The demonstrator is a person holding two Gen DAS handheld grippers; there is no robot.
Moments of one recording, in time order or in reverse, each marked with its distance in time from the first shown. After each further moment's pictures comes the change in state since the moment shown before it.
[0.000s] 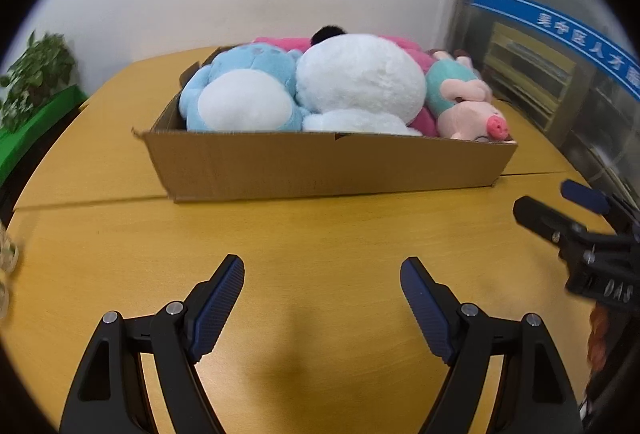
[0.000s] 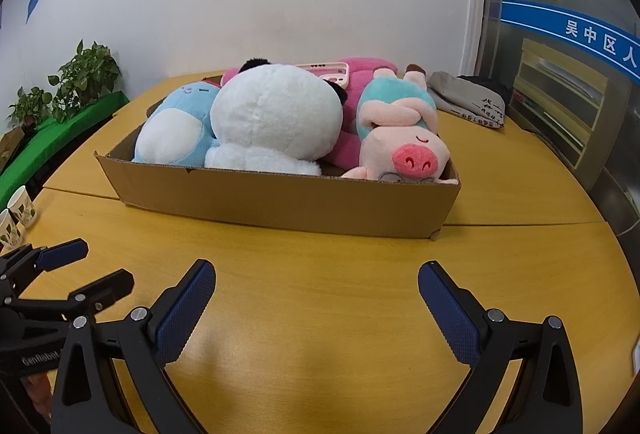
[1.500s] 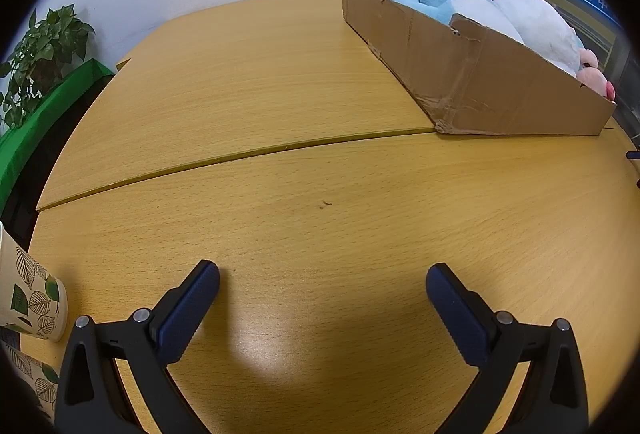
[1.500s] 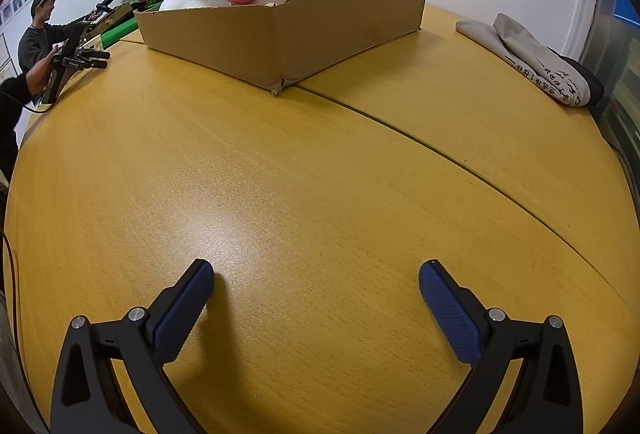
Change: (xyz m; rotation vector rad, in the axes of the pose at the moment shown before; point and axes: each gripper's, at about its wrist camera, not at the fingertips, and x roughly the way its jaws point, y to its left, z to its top) left arm 0.039 0.233 -0.019 0.046 0.167 0.077; right arm 0.070 -0.266 -0.071 -0.406 0.234 0.385
